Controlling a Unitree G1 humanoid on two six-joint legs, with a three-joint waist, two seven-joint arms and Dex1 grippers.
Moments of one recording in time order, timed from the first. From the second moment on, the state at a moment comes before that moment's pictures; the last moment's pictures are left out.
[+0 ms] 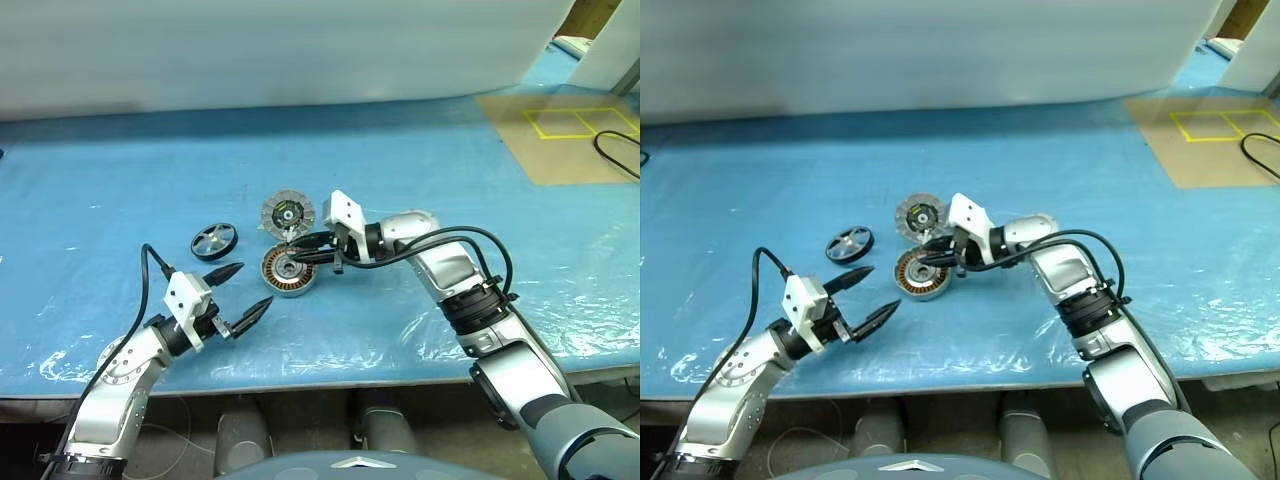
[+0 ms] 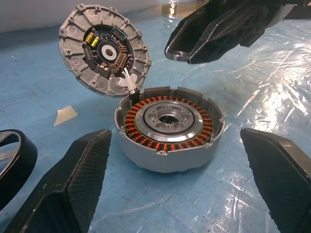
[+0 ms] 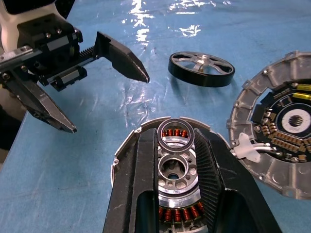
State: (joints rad) left arm 0.17 0.45 0.04 -0.23 -0.38 0.00 -0.79; right arm -0.71 -0.33 0.37 0.16 0.17 0.42 1.12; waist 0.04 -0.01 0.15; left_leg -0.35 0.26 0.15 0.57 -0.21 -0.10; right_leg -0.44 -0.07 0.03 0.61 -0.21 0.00
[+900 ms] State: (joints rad) left arm 0.18 0.45 0.05 -0.25 -0.37 0.00 -0.77; right arm -0.75 -0.28 0.45 0.32 0.02 0.36 1.08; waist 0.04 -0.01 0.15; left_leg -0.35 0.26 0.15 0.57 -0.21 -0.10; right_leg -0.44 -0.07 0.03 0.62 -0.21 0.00
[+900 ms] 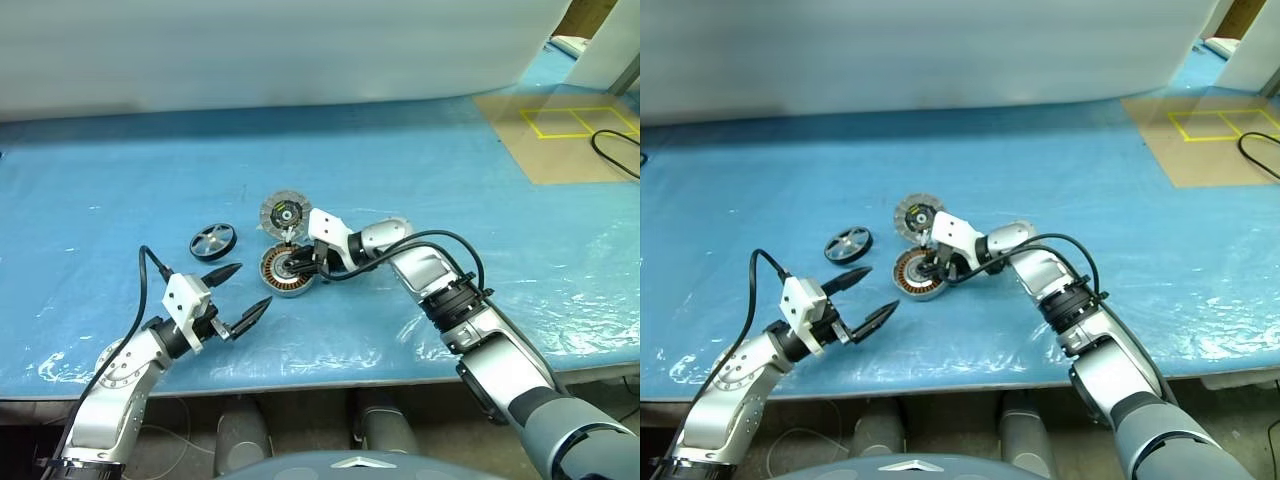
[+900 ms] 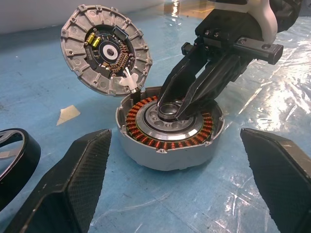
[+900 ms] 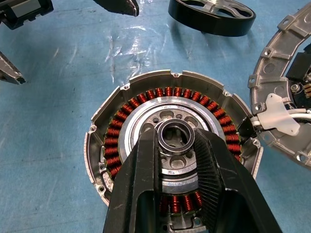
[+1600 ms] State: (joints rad) left arm 0.18 0.45 0.05 -0.25 -0.37 0.00 -0.76; right arm -0.74 -0.27 0.44 0.33 0.01 0.34 1.07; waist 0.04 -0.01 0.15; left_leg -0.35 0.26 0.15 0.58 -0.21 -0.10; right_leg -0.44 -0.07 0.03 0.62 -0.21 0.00
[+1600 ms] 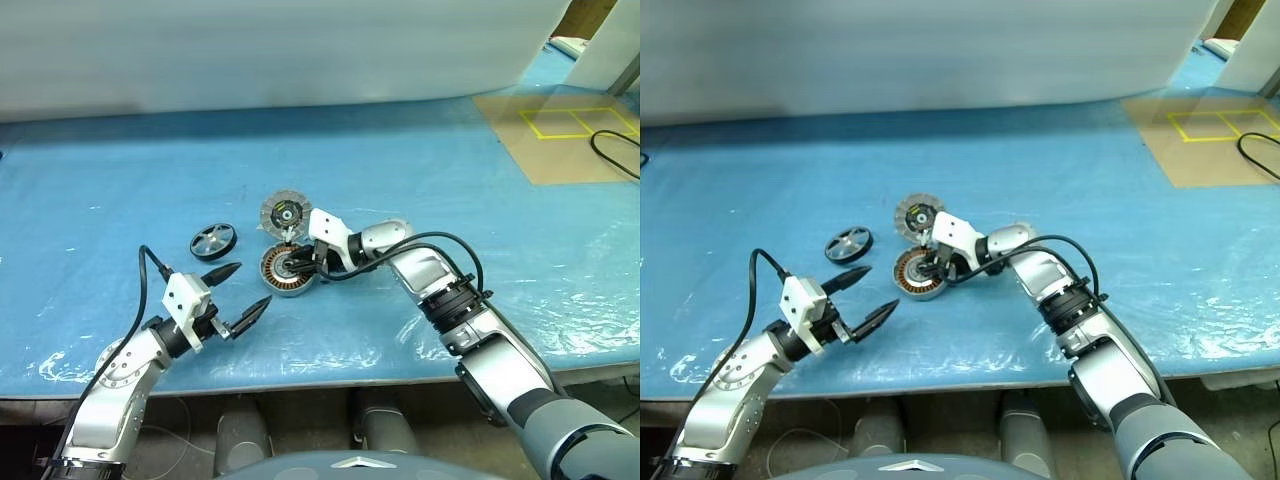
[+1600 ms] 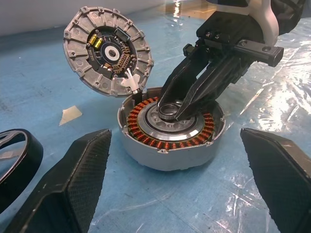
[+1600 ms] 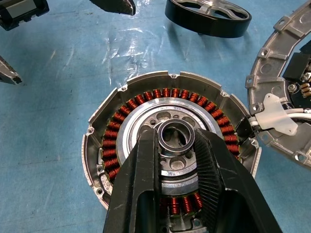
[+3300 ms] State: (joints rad) left arm 0.16 0.45 0.04 -0.25 -0.37 0.01 -0.76; right arm -0.71 -0.20 0.41 0.34 0.04 0.36 1.01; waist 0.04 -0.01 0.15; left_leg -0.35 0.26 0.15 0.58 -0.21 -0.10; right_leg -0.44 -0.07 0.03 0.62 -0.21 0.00
